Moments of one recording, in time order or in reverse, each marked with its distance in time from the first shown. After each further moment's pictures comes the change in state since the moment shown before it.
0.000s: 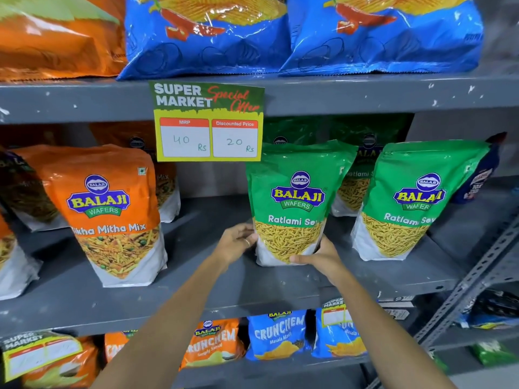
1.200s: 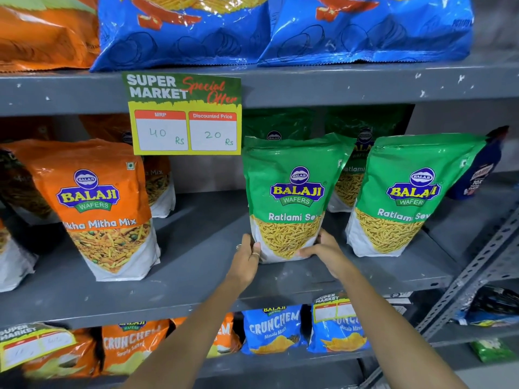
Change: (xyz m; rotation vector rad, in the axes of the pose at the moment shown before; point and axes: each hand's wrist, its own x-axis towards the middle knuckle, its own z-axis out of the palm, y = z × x) left_hand -0.028 -0.024 0.051 0.235 0.055 0.044; right_hand 0.007 -0.001 -0.021 0.075 -0.092 0.075
